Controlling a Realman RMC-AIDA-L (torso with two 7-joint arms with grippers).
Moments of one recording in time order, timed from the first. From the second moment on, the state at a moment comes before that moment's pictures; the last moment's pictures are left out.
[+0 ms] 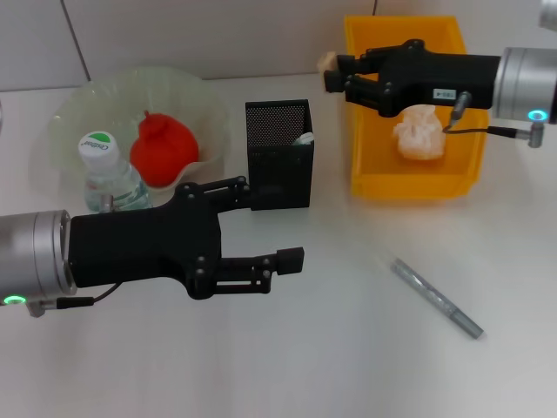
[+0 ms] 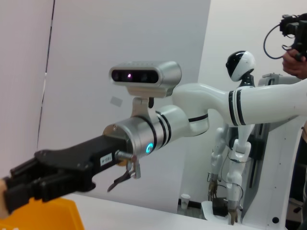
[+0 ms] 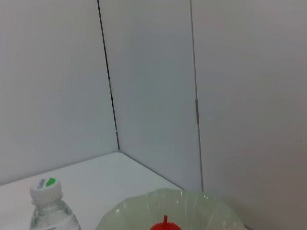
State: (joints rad) left arm -0.41 -2.07 1.26 0.86 1.48 1.62 -1.39; right arm 0.70 2.02 -0.75 -0.63 -1.83 -1.32 1.40
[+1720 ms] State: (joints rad) left arm -0.41 -2.07 1.27 0.84 1.46 1.62 -1.39; right arm 0.80 2.04 -0.85 -0.53 -1.88 -1.16 1.48
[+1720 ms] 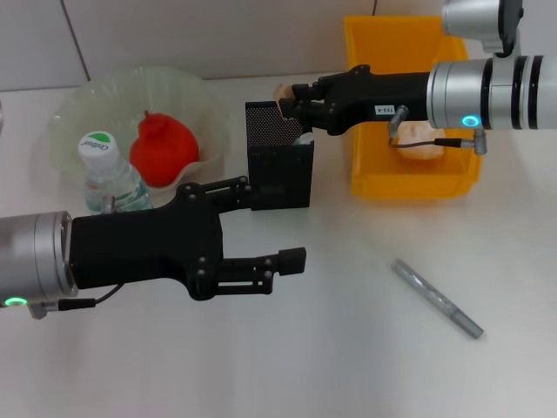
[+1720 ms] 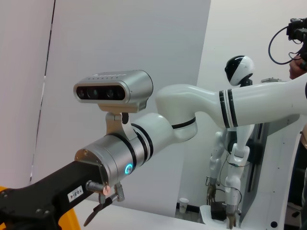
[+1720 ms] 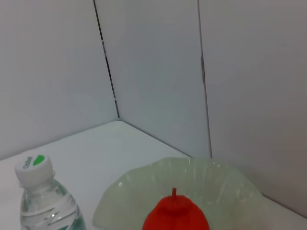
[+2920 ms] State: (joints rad) left arm -0.41 -2.07 1.27 0.83 1.46 1.62 -1.39; right arm 0.67 2.07 -0.83 -0.76 -1.79 -1.32 1.52
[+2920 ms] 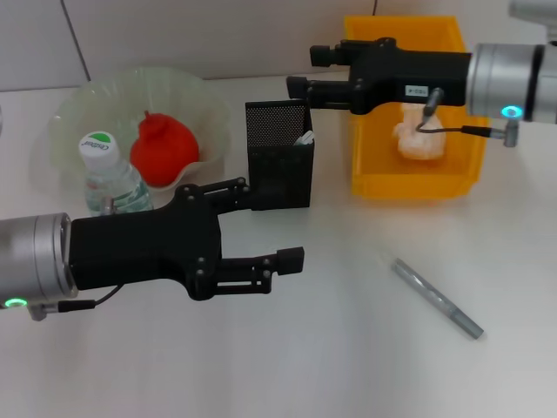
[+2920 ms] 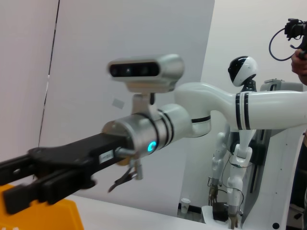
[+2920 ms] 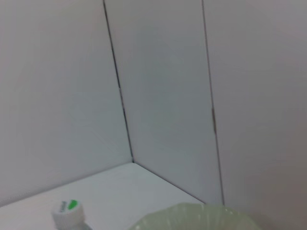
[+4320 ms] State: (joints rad) left arm -0.33 -2.02 1.11 0.87 1.47 1.67 -1.39; right arm 0.35 2.07 -0.83 -1.23 -1.77 -1.76 1.70
